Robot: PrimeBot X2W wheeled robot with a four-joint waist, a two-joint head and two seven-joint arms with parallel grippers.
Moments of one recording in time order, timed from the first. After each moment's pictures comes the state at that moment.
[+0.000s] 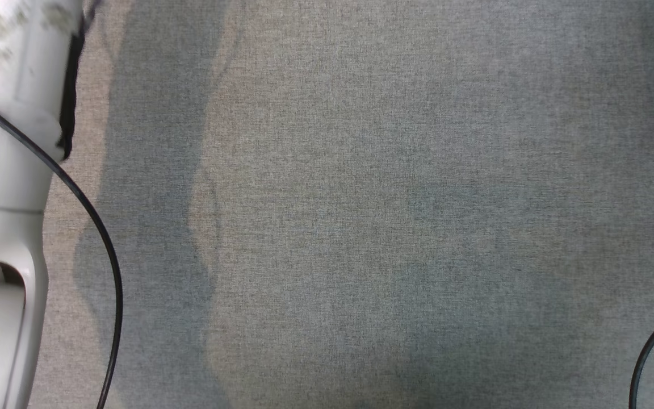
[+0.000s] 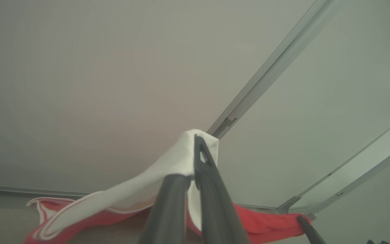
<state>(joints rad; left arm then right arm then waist) -1.46 0.16 -0.41 0.75 -1.17 -0.12 -0.01 -1.36 -0.25 0.27 0.85 0.49 0.13 -0.25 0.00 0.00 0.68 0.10</state>
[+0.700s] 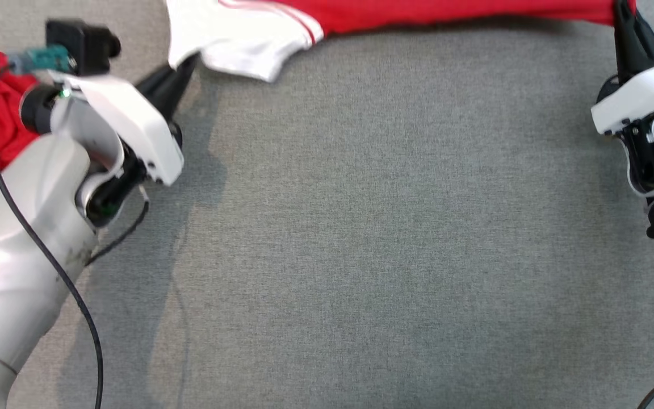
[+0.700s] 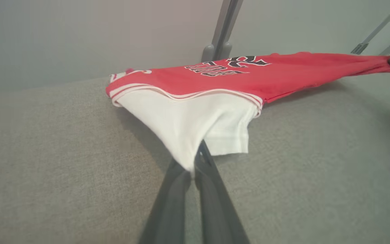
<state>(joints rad) -1.04 0.42 -0.89 0.66 -1.05 -0.13 0.00 -1.05 -0.30 0.44 0.96 0.74 0.13 -0.26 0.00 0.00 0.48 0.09</state>
